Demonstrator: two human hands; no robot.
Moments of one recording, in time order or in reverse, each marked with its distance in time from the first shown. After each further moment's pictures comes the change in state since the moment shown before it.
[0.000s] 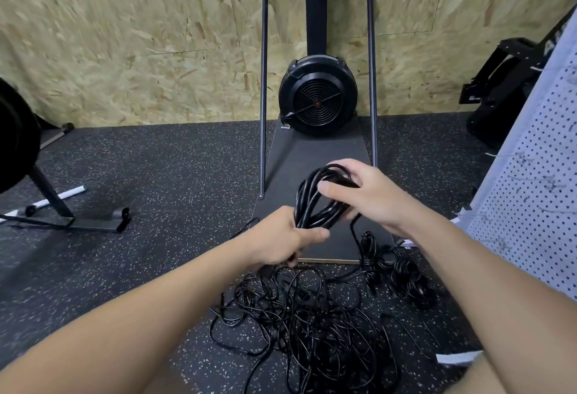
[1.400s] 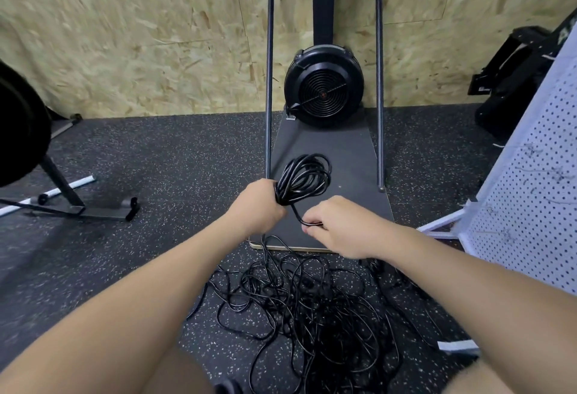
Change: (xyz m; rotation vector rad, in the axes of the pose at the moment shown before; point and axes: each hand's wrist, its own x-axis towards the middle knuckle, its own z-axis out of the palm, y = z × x) left_hand 0.012 -0.016 -0.043 0.540 0.420 -0.163; right_hand -0.011 0.020 0.057 -0.839 -0.275 -0.227
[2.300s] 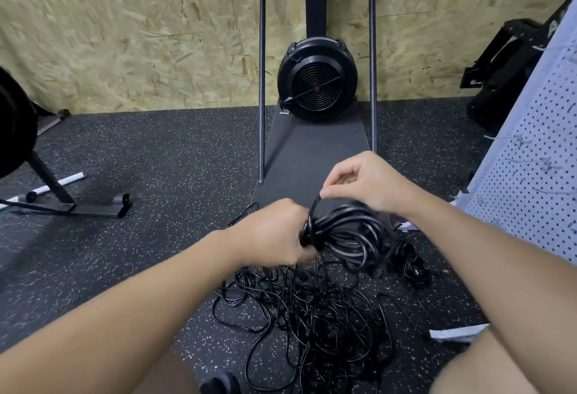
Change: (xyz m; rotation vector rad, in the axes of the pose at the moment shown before) left_hand -0.059 0.039 0.010 0.174 -0.160 0.647; right_hand -0.009 0.046 -0.045 0.596 0.244 0.000
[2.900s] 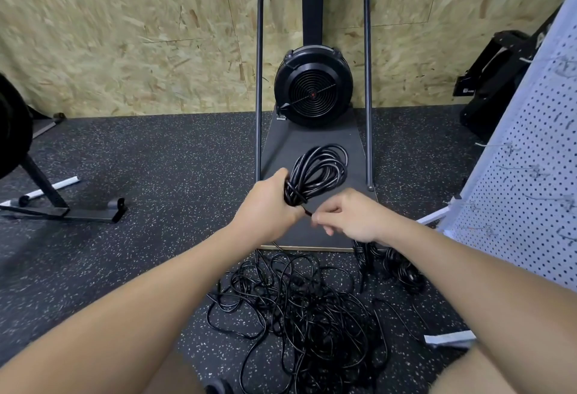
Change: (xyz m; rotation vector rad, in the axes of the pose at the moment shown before) left_hand 0.027 -0.023 0.001 -0.268 0.309 -0.506; right_hand -0.014 0.012 0.034 -0.134 -0.134 0.312
